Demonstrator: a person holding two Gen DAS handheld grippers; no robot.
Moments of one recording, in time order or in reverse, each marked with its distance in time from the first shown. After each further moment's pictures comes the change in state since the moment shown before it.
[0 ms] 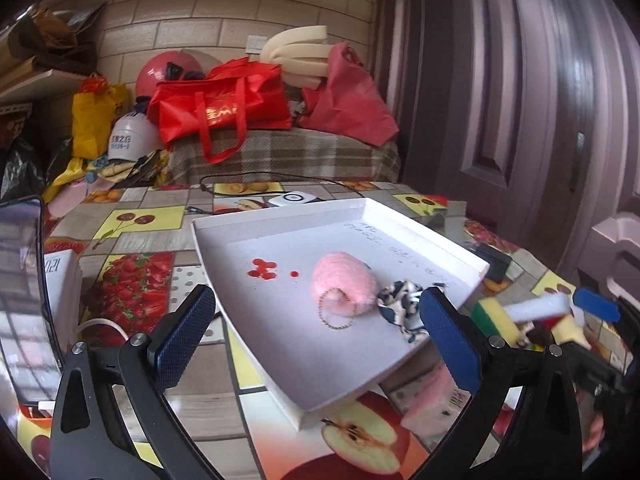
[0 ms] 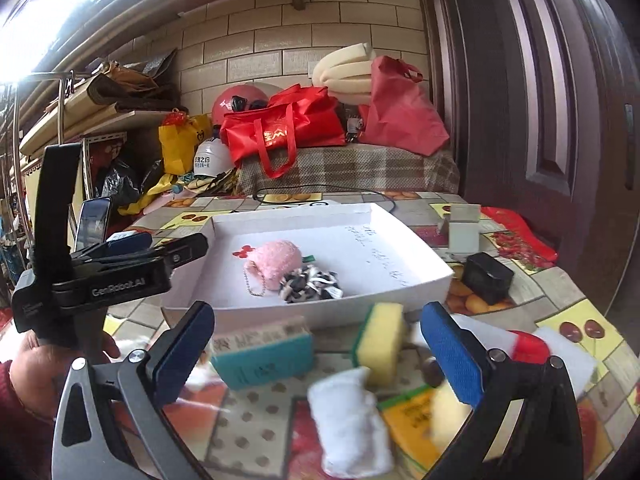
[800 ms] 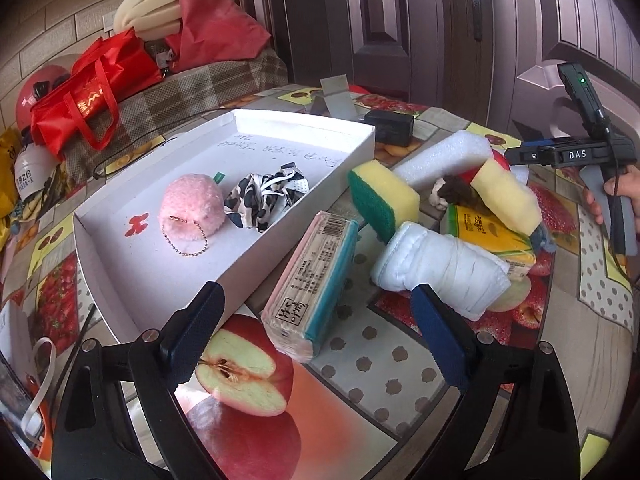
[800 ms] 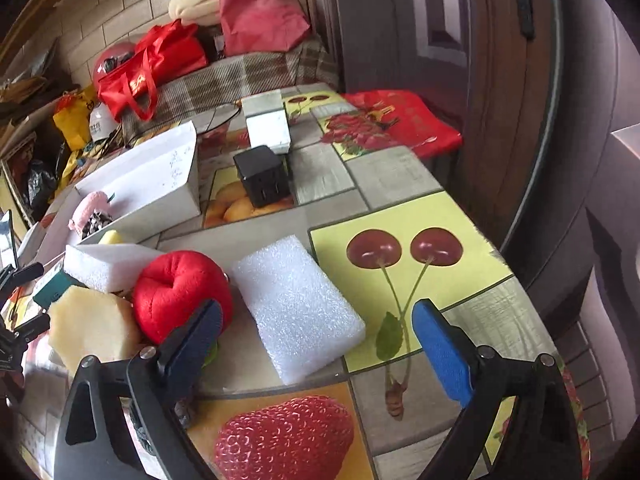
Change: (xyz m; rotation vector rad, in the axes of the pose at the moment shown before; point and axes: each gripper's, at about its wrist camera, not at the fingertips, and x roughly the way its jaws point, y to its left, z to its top) left arm 0.025 -0.089 -0.035 0.335 0.339 -0.192; right arm 0.022 -0.202 -0.032 0.188 0.412 -0.081
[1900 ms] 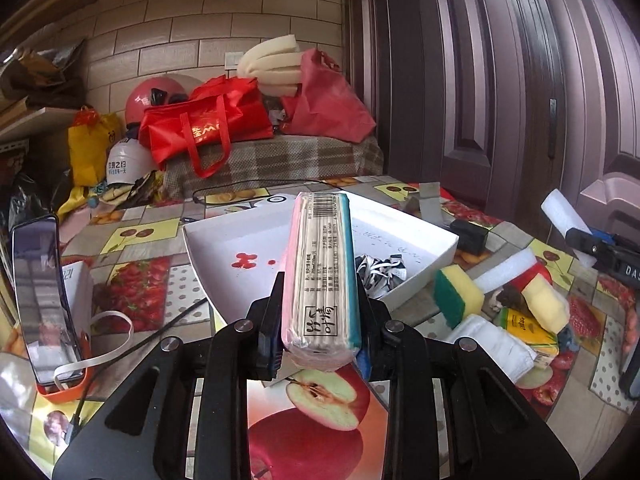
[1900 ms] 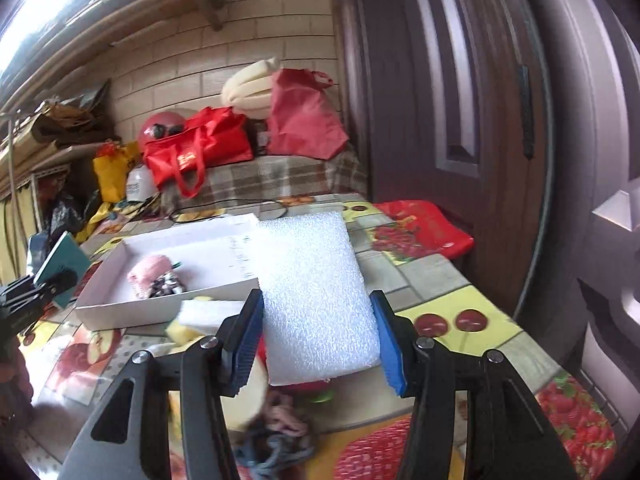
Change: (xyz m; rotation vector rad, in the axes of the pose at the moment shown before) left arm -0.066 0.046 -0.017 -0.269 -0.335 0.250; right arm -0.062 0.100 -0.016 -0.125 -0.431 0.014
